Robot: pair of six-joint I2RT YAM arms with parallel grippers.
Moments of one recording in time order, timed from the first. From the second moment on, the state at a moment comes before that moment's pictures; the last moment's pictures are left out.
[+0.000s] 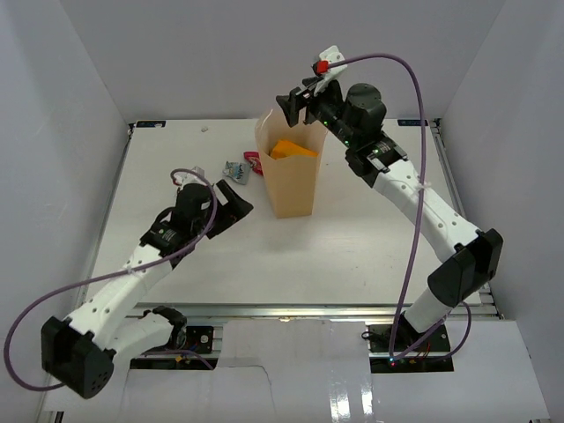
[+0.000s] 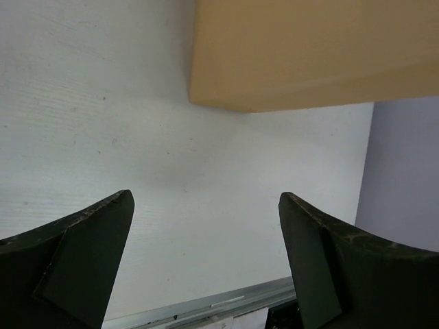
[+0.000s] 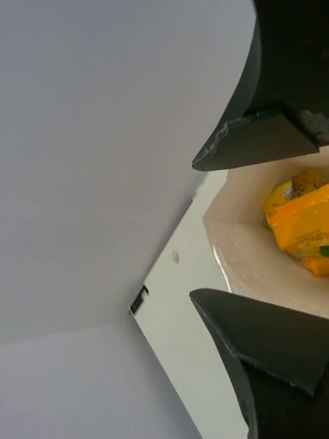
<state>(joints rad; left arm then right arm) -0.51 0.94 0.79 -0.39 -0.08 -0.92 0.63 1.62 1.68 0.11 0.00 -0.05</state>
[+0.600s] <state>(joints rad) -0.16 1.92 1.32 -0.29 0.10 -0.97 -0.01 1.14 1.03 -0.23 -0.79 -0.34</state>
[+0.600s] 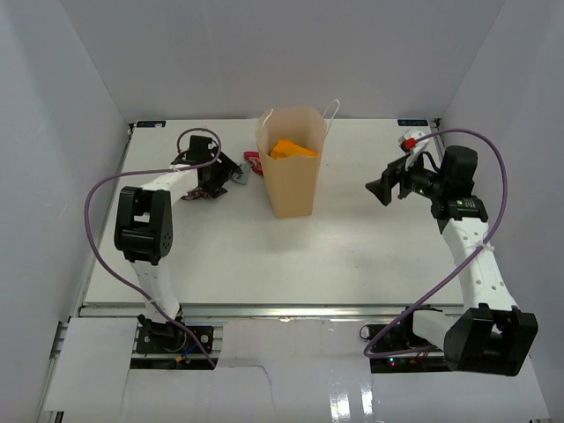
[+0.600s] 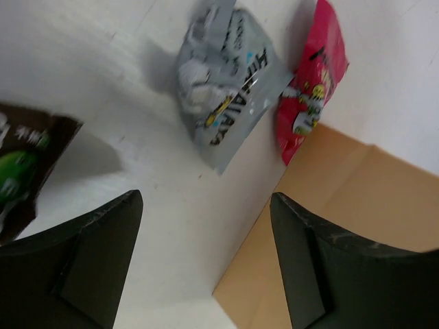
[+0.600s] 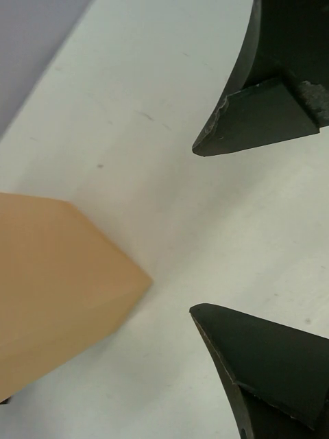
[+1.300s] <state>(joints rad) -0.16 2.25 1.73 -0.40 -0.03 -0.92 -0.17 1.02 0.82 -0.36 -0.91 -0.40</state>
